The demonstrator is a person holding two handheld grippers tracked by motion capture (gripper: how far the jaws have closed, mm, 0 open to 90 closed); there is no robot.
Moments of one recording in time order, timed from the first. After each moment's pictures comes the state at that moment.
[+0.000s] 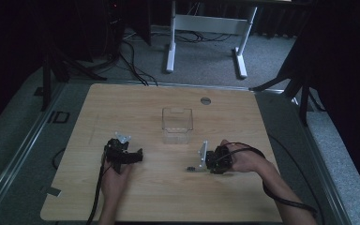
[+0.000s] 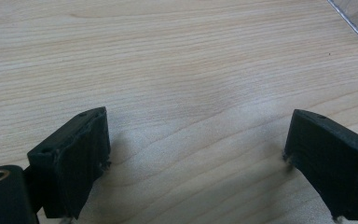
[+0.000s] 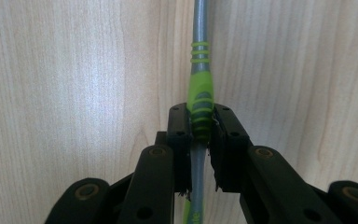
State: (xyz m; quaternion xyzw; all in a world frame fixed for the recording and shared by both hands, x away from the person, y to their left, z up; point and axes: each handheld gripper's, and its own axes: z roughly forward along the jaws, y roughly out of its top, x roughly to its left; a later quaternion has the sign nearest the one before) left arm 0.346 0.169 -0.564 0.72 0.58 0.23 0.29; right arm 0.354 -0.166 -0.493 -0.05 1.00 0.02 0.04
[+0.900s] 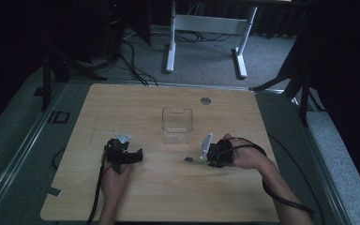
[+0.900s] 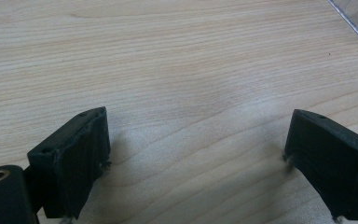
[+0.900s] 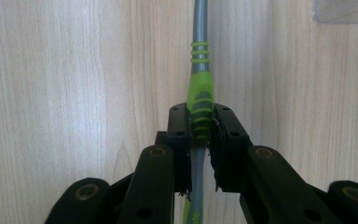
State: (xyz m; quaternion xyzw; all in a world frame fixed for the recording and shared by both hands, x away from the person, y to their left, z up) left arm 0.346 0.169 -0.564 0.72 0.58 0.23 0.29; right arm 0.361 -0.170 -0.470 -0.02 0.99 0.09 0.06
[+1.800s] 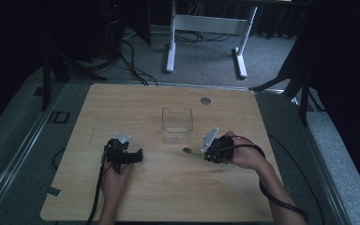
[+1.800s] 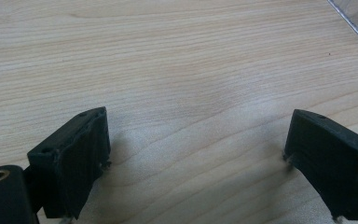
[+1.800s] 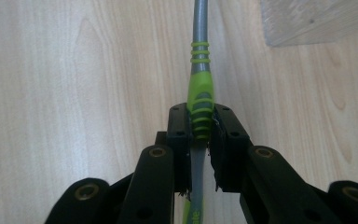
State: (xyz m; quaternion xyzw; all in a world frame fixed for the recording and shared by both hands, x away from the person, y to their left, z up) left arm 0.346 0.169 -0.564 0.72 0.58 0.23 0.29; right arm 0.368 -0.174 -0.467 0.03 0.98 0.16 0.09
